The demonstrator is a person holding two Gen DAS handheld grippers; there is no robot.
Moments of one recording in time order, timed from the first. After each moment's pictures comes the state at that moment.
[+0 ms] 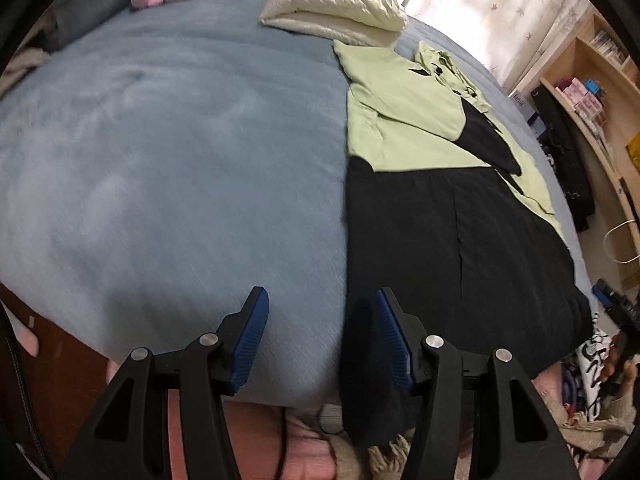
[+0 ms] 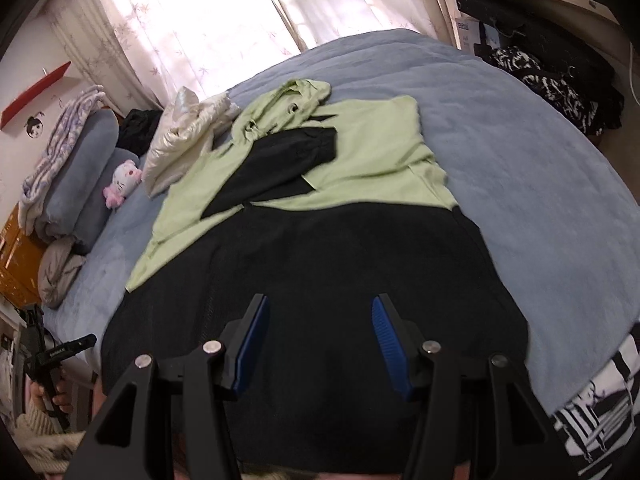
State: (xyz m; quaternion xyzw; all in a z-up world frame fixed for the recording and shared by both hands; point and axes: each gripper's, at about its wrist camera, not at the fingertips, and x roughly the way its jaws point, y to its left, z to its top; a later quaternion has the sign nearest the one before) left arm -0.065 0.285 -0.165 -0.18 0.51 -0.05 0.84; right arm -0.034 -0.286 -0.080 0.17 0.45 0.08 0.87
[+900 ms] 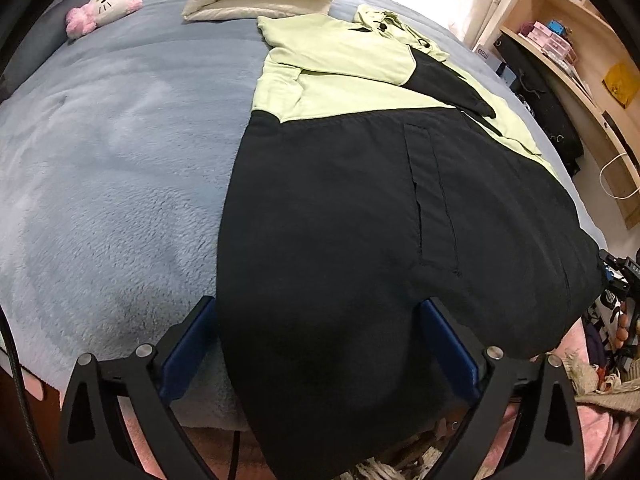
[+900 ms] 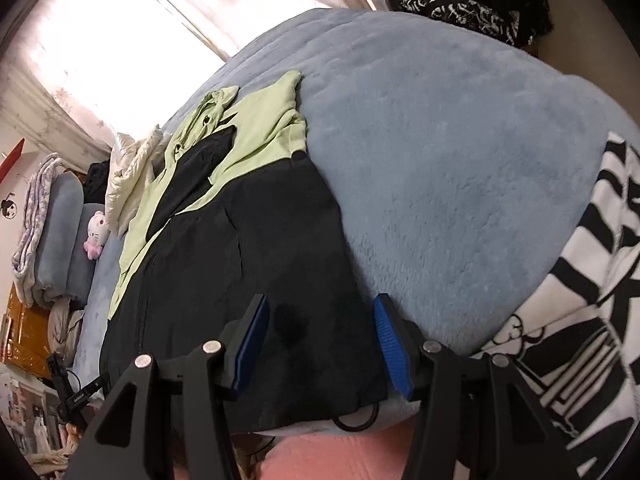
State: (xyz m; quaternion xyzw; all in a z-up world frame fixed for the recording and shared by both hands) left arm -0.047 0.213 -0.190 -0.10 0.51 -0.10 0.85; right arm -0.070 -0.388 -0.137 0.29 0.46 0.03 0.84
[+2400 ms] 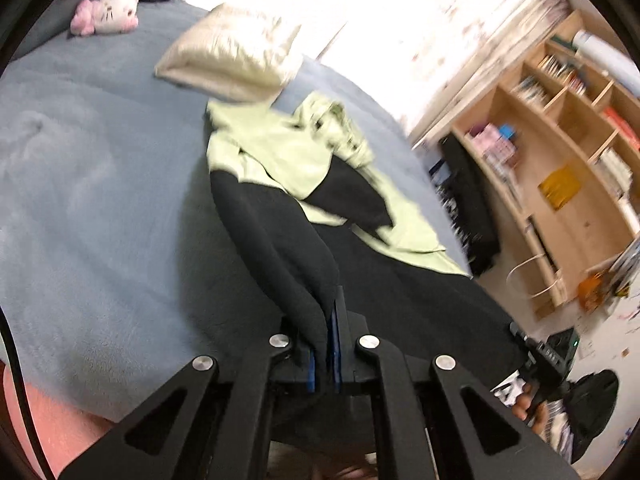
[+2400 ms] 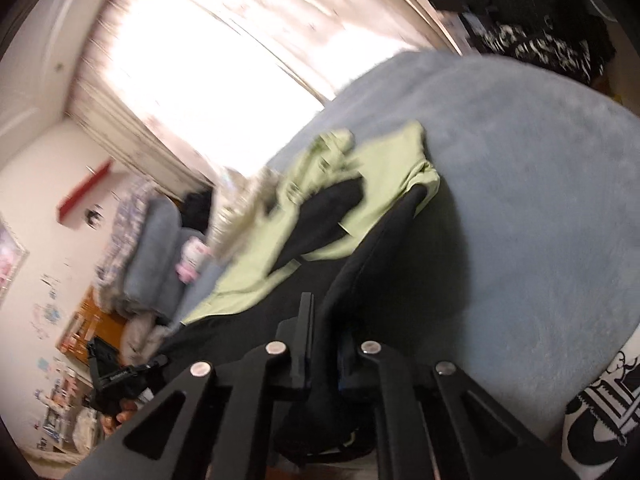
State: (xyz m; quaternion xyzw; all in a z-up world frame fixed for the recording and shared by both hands) left arm -0.058 0.194 -0.071 -0.28 0.39 -0.17 0.86; right arm -0.079 -0.347 -0.050 0.35 0.31 0.17 0.87
